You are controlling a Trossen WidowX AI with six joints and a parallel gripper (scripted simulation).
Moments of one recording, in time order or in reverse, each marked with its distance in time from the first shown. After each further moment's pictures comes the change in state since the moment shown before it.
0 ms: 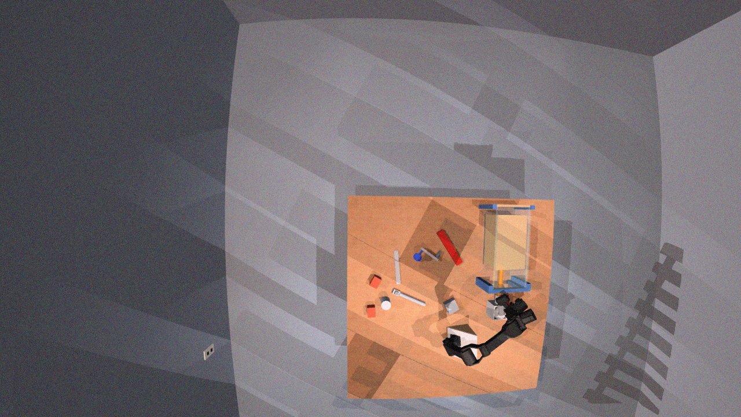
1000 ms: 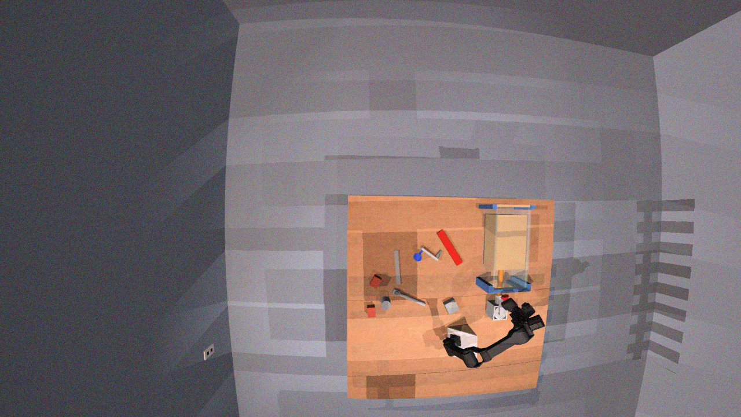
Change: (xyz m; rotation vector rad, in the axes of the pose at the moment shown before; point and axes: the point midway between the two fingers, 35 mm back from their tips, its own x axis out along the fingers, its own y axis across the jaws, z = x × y) arm -0.051 0.001 0.026 0.001 -0.009 0.002
